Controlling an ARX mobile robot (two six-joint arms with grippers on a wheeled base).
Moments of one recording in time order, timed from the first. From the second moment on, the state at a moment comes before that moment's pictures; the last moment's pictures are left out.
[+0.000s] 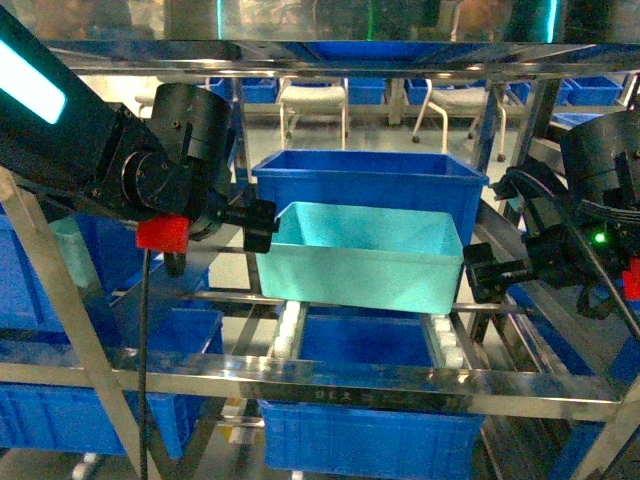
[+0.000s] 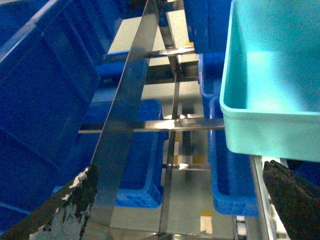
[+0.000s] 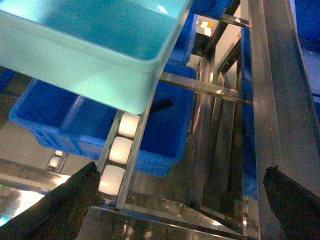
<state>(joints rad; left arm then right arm) -0.22 2.39 1.53 0.22 -0.36 0.02 0.12 2.28 1.31 0.24 0.04 -0.10</state>
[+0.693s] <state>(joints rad) -0.22 1.85 0.98 0.26 -0.32 -0.15 0.20 1.98 1.04 0.26 0.05 -0.11</state>
